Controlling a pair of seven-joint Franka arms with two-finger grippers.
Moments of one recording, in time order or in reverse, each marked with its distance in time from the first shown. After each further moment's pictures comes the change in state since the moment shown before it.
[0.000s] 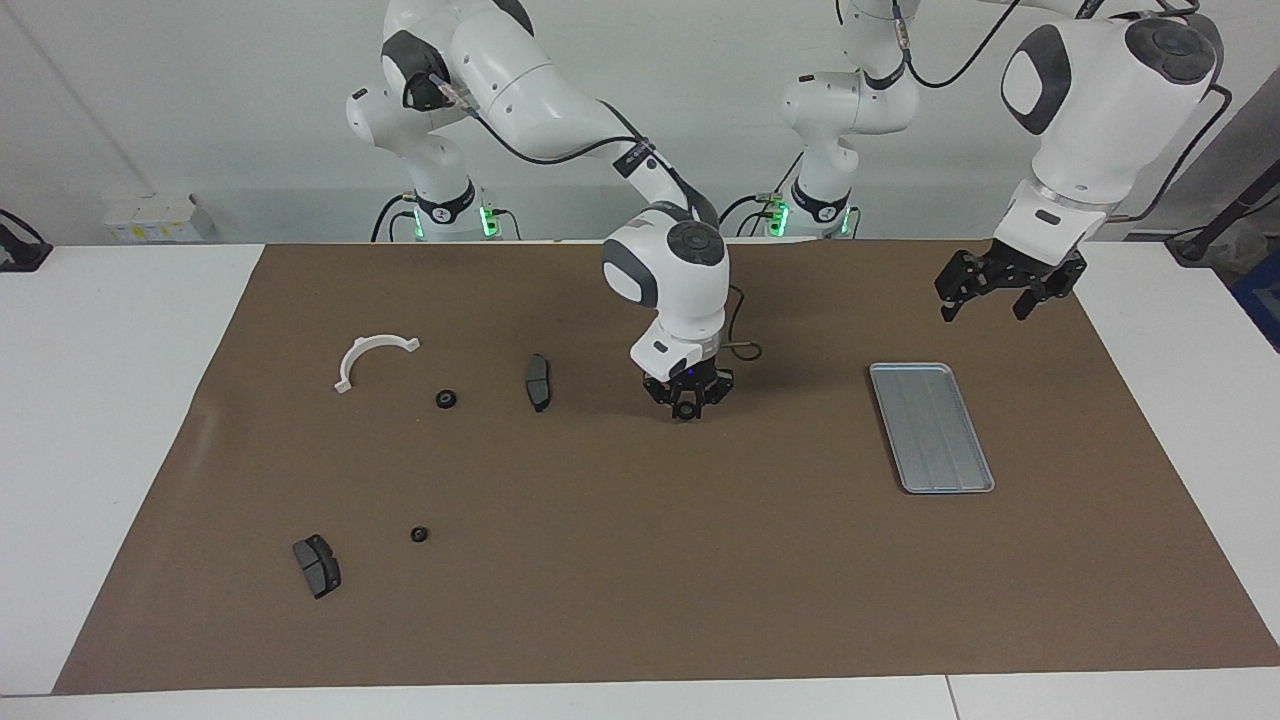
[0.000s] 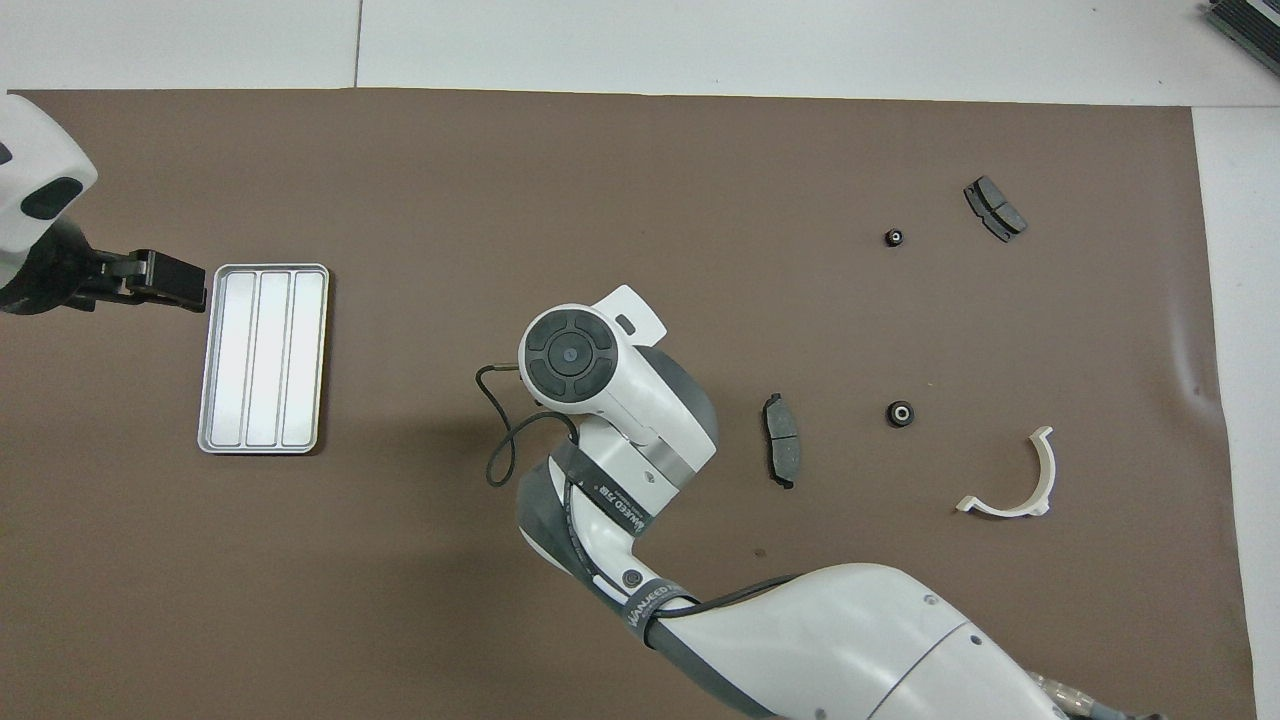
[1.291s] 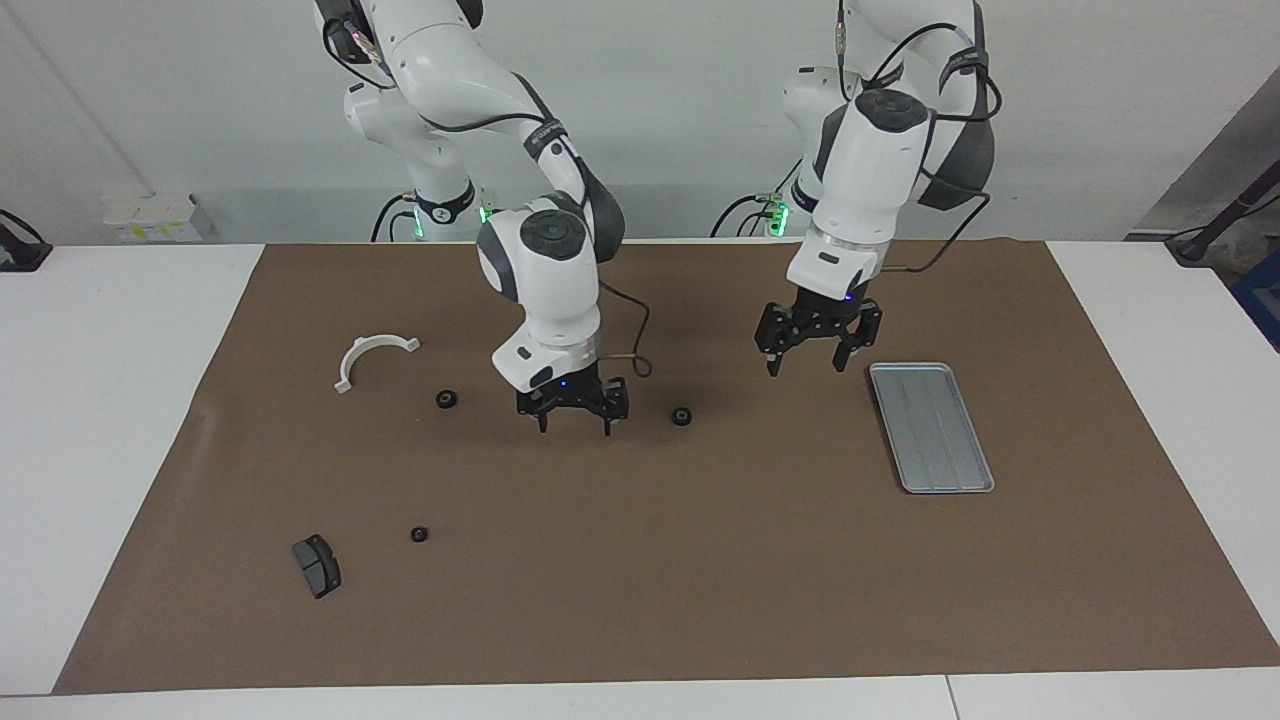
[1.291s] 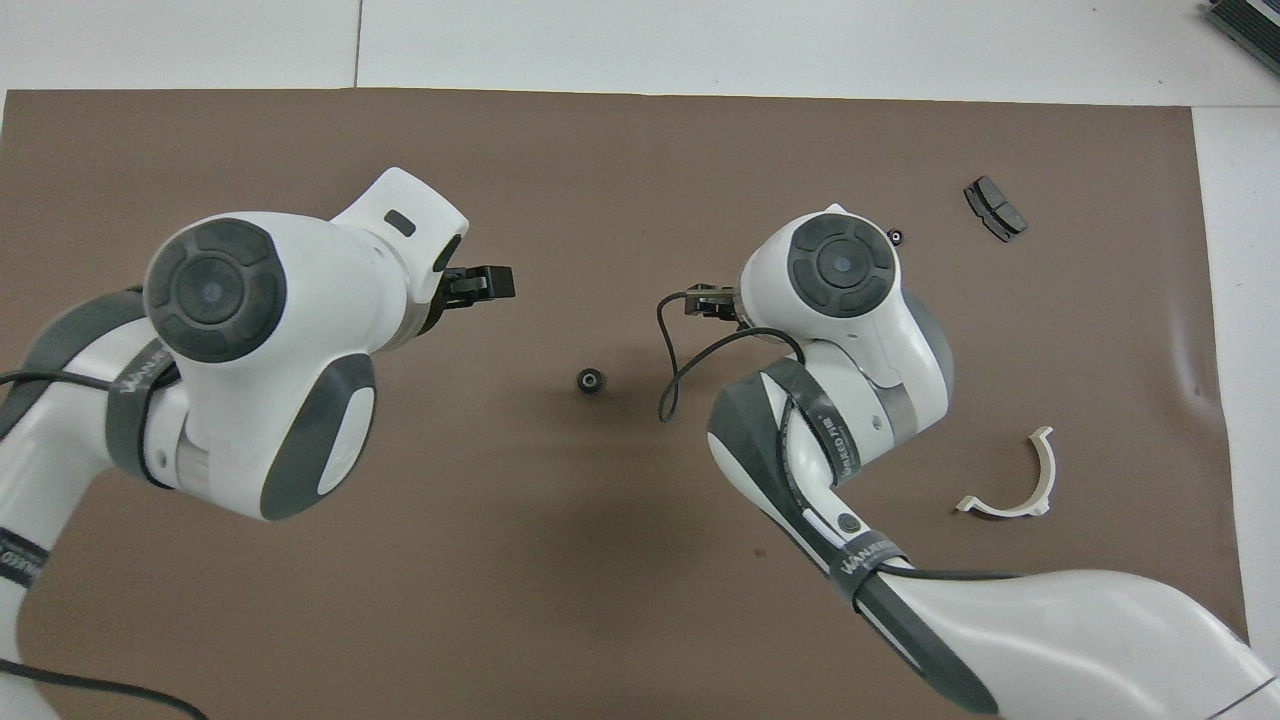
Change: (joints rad) left arm -0.349 0.062 -0.023 -0.250 -0.001 0.568 -0.499; right arm -0.288 -0.282 -0.016 -0.259 0.039 0.010 -0.306
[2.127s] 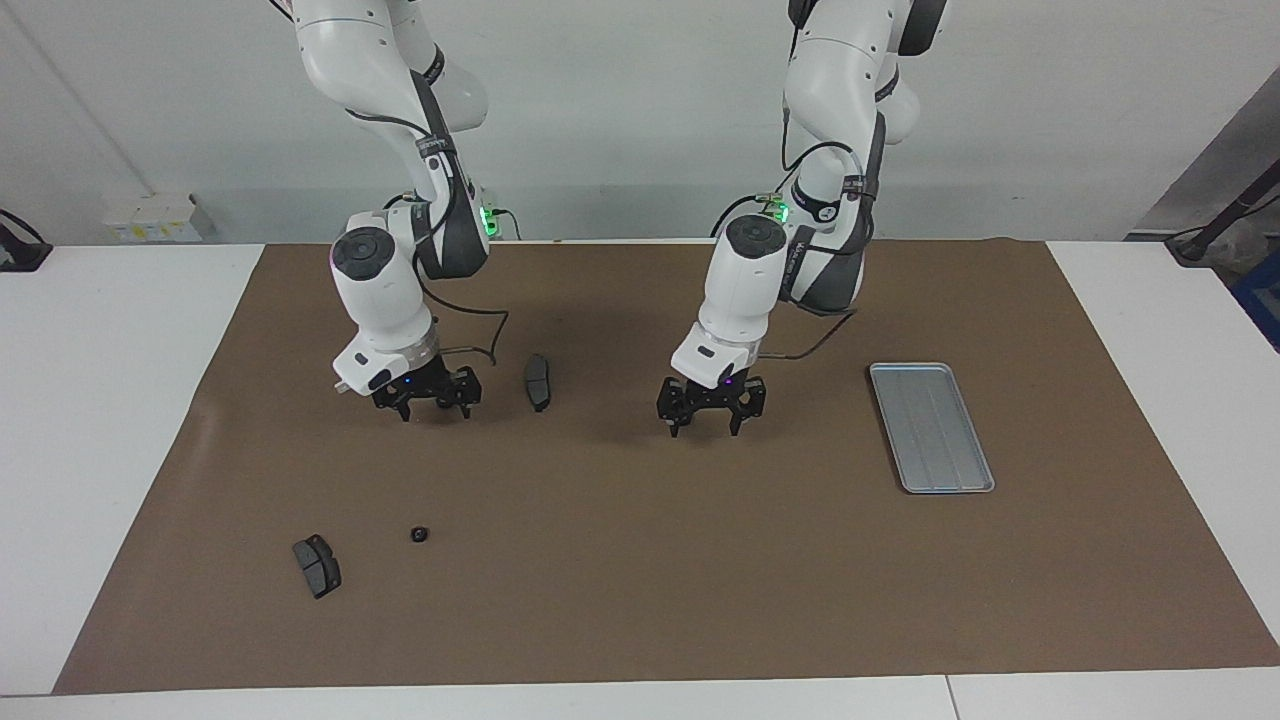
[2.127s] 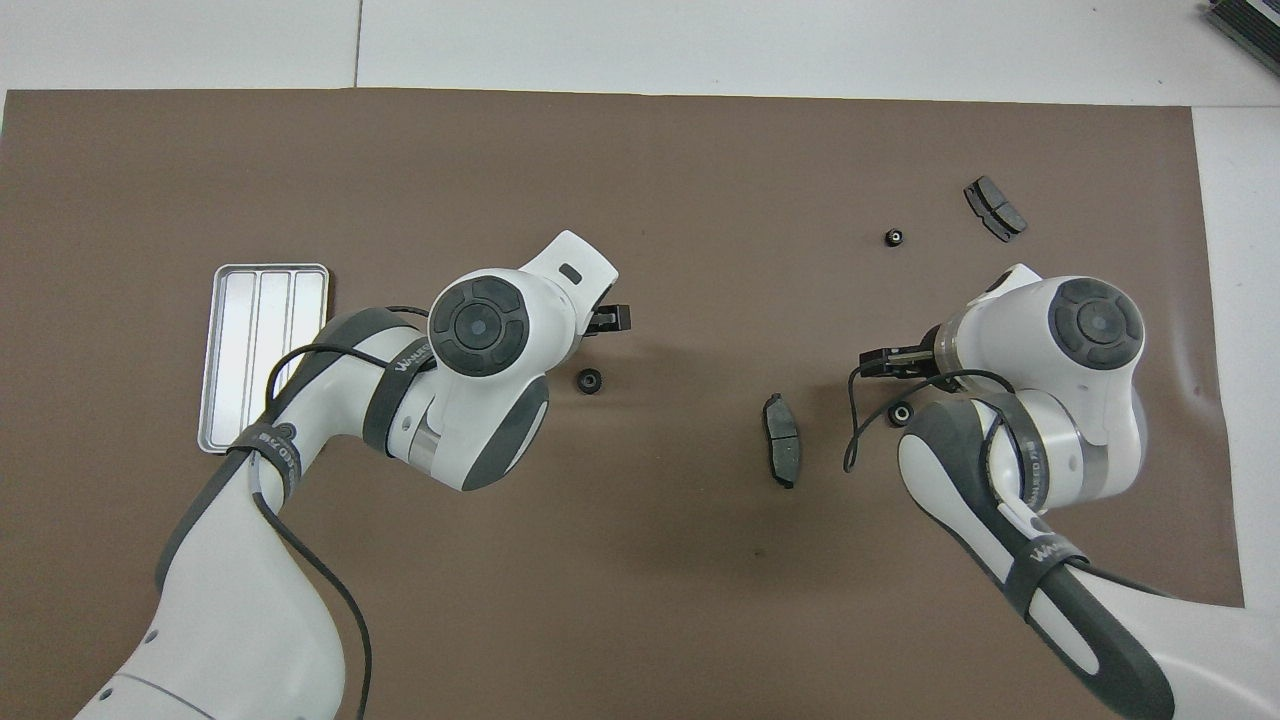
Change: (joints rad) left arm -0.134 0.272 0.001 0.024 -0.012 0.211 -0.072; right arm -0.291 -0.161 0.000 -0.402 0.064 0.175 -0.412
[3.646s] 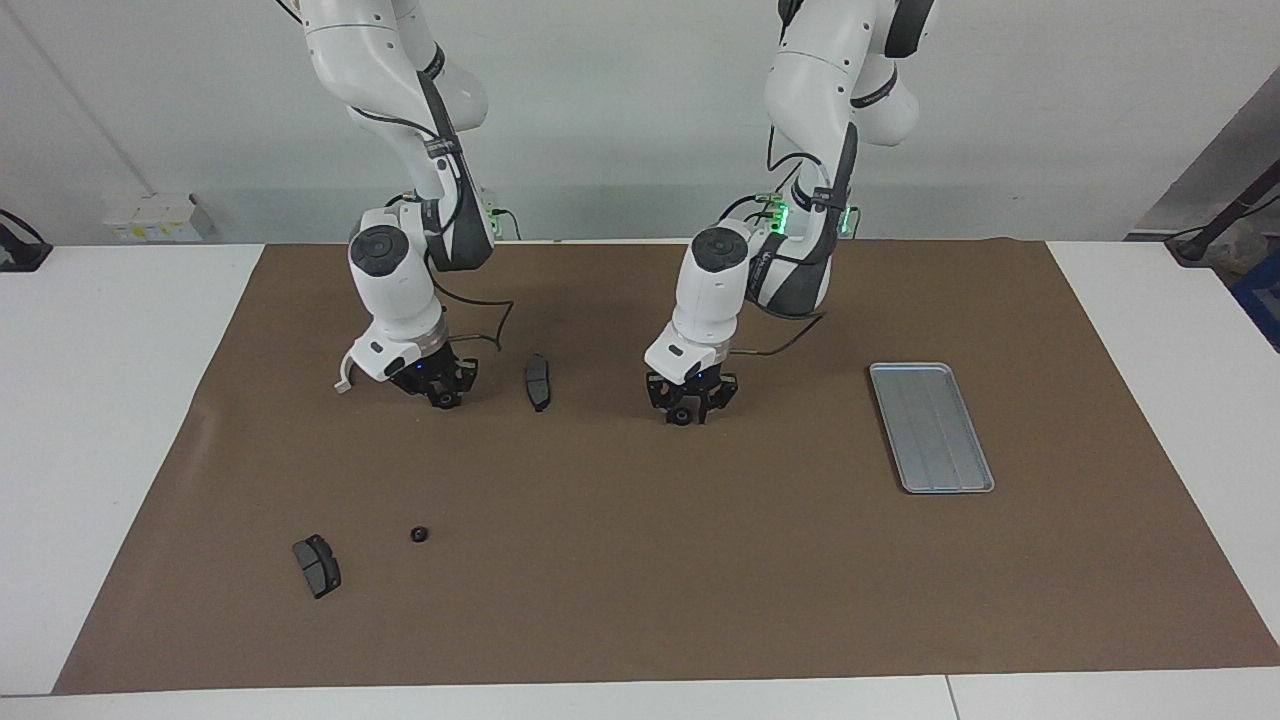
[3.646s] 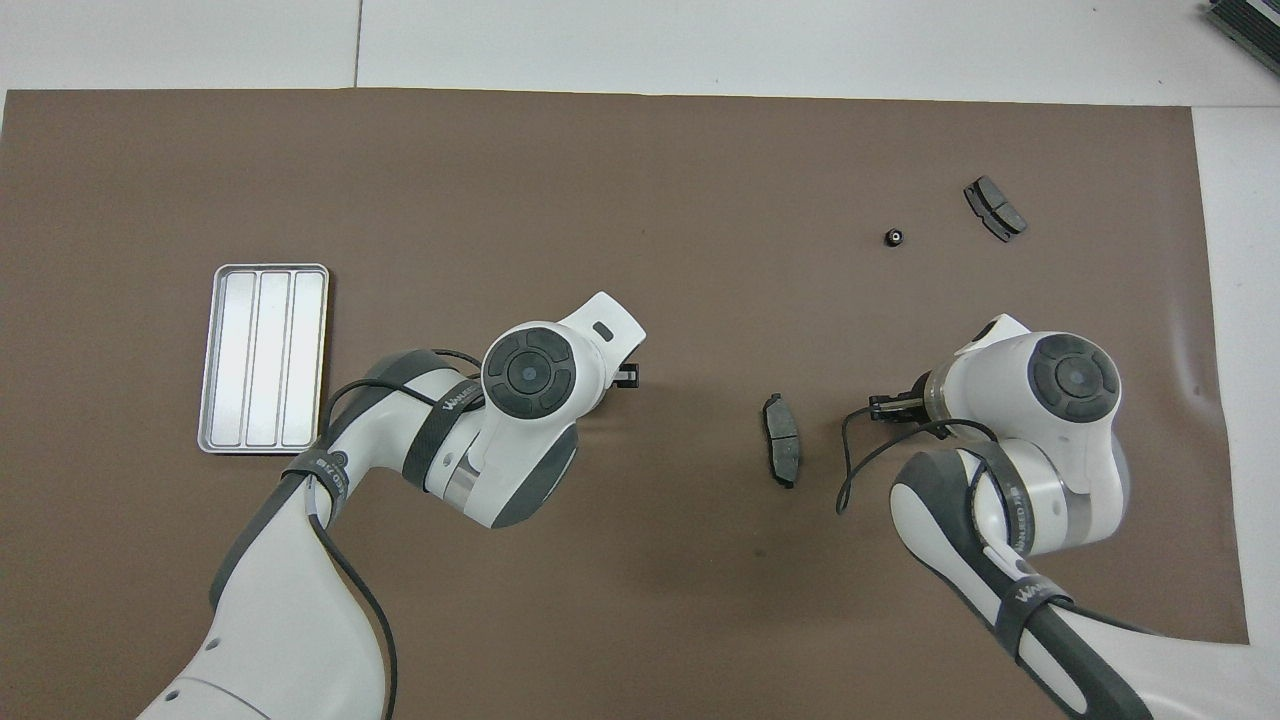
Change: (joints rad) left arm -0.053 0.002 0.000 -0.092 0.000 -0.001 0.011; right arm 0.005 -0.052 0.010 -0.123 0.001 0.043 0.000
